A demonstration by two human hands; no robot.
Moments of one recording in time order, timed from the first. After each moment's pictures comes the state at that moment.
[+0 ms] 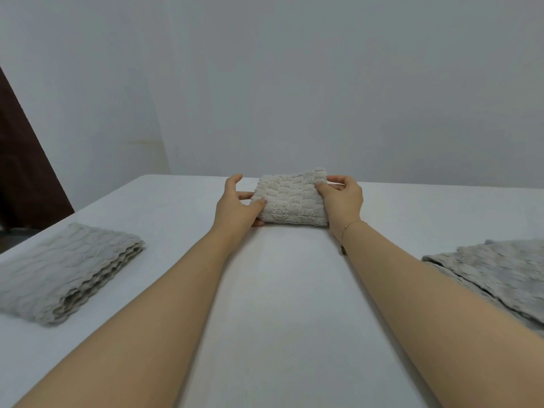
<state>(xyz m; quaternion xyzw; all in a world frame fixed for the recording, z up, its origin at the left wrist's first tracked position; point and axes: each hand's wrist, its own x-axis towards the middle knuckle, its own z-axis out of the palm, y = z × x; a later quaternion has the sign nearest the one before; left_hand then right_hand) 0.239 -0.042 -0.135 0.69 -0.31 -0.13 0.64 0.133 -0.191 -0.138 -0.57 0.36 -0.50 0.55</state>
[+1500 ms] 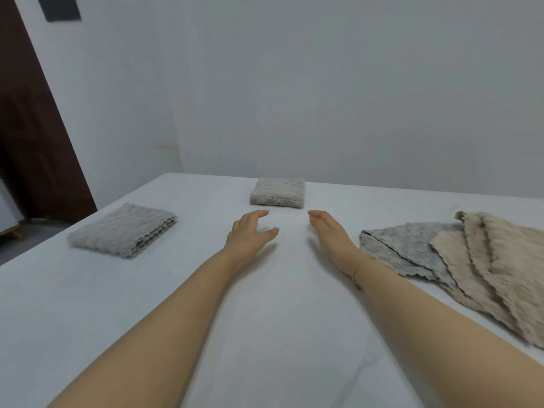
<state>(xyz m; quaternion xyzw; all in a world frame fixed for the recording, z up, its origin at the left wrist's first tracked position) 0.112 0.055 -0.129 0.80 -0.41 -0.14 0.43 -0.020 -0.081 -0.132 -0.77 0.27 -0.27 0.51</state>
